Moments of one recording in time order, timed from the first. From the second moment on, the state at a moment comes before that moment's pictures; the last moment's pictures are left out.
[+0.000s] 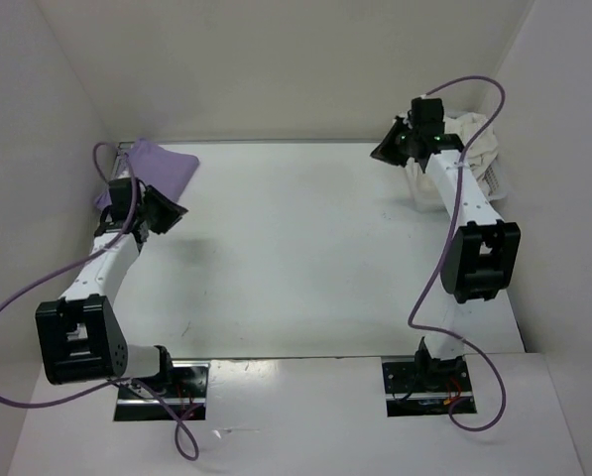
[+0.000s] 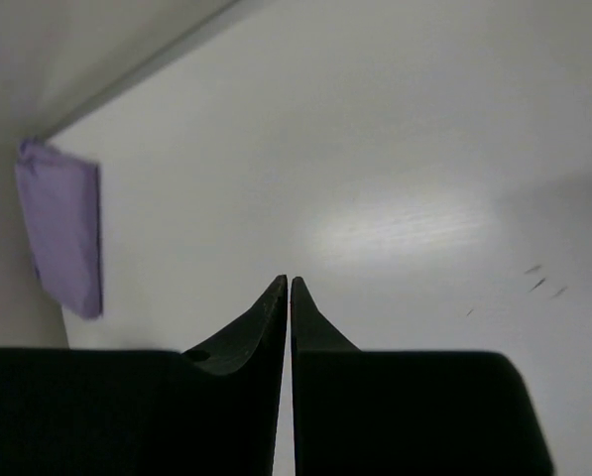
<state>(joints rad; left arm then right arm) 0.18 1.34 0.91 -0.21 0.20 -0.76 0.09 1.81 1.70 -0.55 -0.24 0.61</state>
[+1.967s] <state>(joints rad) -0.25 1.60 1.13 -0.13 0.44 -0.82 -0.07 1.94 2.46 -0.77 -0.23 0.72</state>
